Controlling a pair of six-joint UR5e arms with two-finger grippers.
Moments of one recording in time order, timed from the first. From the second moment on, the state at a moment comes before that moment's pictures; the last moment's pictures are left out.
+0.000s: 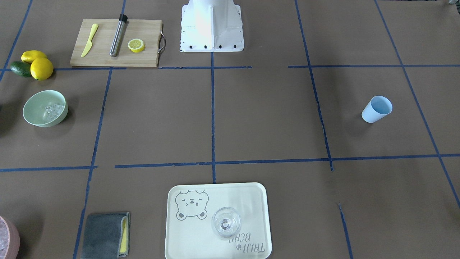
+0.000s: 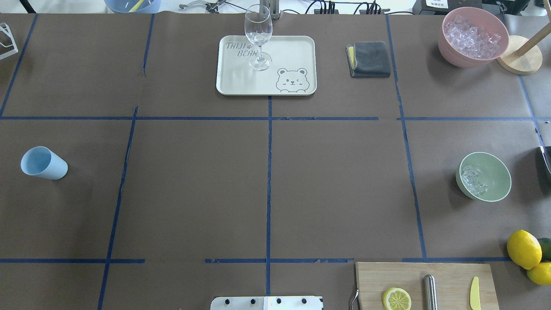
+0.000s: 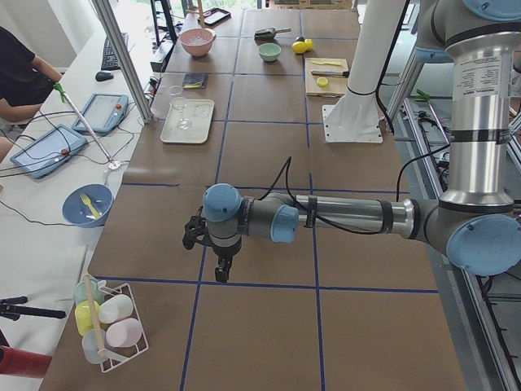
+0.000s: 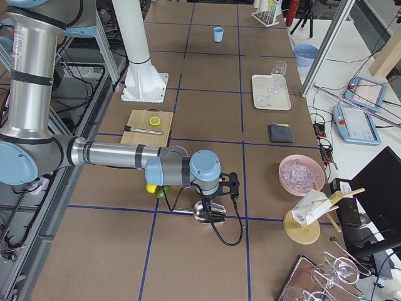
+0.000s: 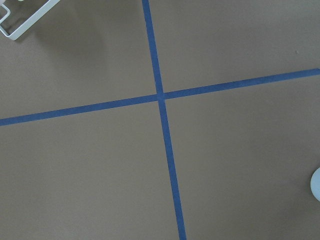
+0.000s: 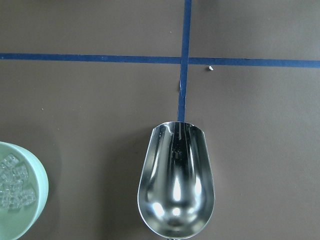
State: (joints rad) left arm -1.51 -1.51 -1.67 -1.69 -2.35 -0.01; right arm 1.59 -1.76 1.73 -1.47 2.43 0.01
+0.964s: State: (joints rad) left arm -1.54 -1.51 -1.68 -1.69 -2.35 -0.01; right arm 1.60 -1.75 1.75 -1.47 2.44 0.01
